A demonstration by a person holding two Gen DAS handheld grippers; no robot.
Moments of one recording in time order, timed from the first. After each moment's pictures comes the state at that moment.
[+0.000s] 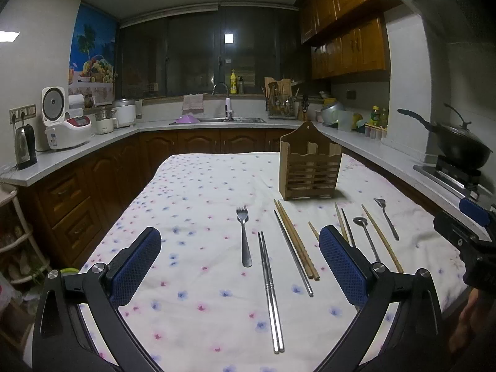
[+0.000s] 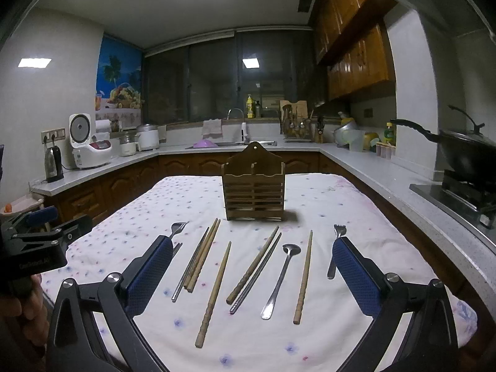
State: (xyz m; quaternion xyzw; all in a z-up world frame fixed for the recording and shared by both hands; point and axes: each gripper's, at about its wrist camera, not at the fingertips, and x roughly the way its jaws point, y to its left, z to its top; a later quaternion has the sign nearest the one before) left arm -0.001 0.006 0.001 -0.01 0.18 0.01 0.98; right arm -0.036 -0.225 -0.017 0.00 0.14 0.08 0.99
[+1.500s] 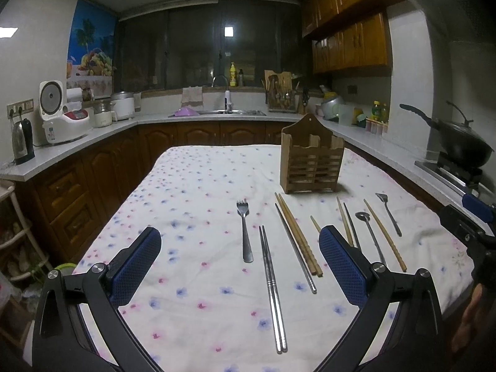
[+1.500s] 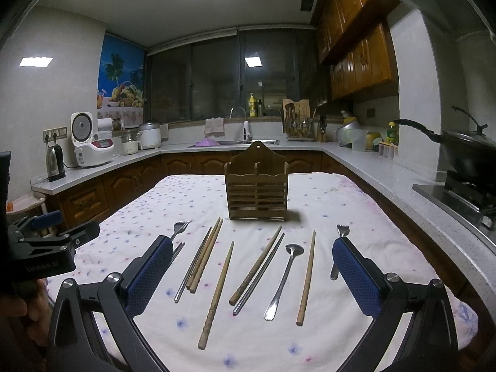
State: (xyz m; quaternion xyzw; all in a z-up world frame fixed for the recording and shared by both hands) left arm 0.006 0.009 -0.008 -0.01 0.19 0.01 0.98; right arm -0.037 -0.221 -0.016 0.00 0.14 0.08 0.99
